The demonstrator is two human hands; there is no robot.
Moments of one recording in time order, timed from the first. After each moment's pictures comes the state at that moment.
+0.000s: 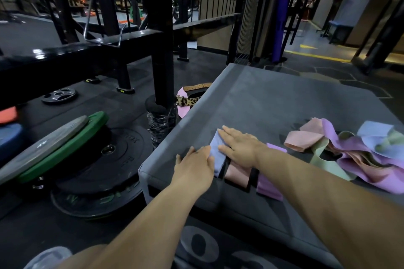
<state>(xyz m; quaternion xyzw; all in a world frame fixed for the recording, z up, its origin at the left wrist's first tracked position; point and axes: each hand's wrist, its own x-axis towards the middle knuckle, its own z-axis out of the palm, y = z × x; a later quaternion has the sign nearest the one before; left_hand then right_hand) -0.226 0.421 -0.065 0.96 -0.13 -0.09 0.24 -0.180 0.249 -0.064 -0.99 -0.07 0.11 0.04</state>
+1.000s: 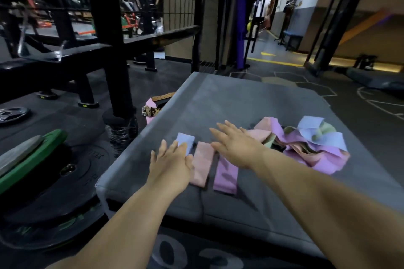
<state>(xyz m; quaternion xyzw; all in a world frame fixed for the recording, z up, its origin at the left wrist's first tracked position) -0.237 0.387 -0.047 0.97 -0.17 -0.03 0.20 -0.242 0.191 -0.022 -1.00 -0.02 0.04 0.02</state>
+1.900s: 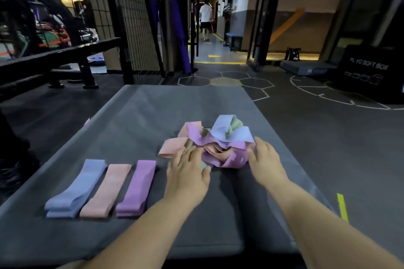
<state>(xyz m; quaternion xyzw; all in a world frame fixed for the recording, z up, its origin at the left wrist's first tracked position) -0.312 0.172 -0.053 0.91 -0.34 0.06 0.22 -0.404 -0.012 -0.048 -0.88 0.33 -0.21 0.26</state>
